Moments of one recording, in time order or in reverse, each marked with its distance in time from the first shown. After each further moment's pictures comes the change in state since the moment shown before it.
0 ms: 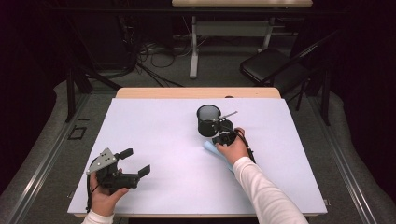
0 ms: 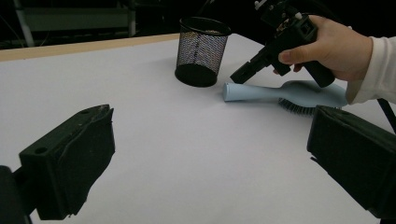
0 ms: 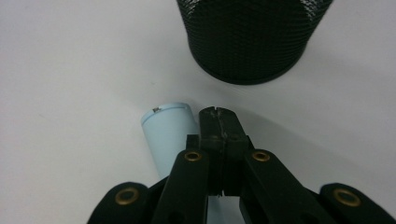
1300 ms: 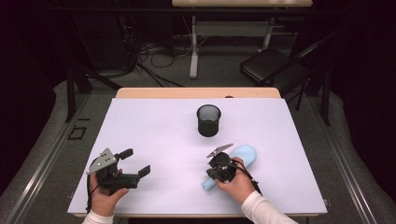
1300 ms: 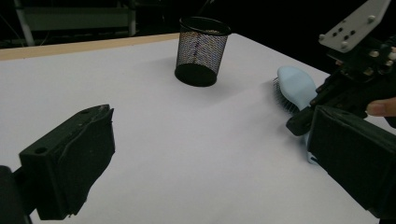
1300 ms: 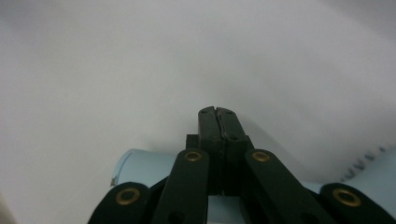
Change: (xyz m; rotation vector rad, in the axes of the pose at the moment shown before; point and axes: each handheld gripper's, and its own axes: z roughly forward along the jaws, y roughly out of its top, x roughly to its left) left arm -0.001 0.000 0.000 0.003 -0.001 0.001; right arm 0.059 -0.089 -0.039 0.028 0.130 -0.224
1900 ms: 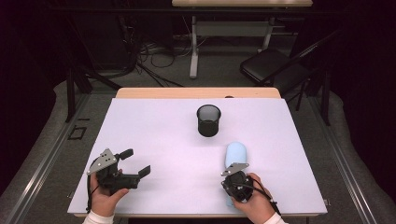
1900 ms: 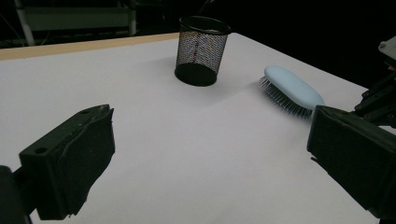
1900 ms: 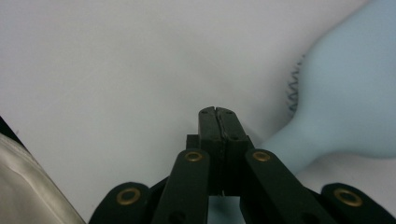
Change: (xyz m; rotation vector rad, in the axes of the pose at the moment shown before) left arm -0.001 0.000 0.000 0.002 0.003 0.001; right arm 0.009 -0.053 -0.037 -0.019 -0.131 -0.074
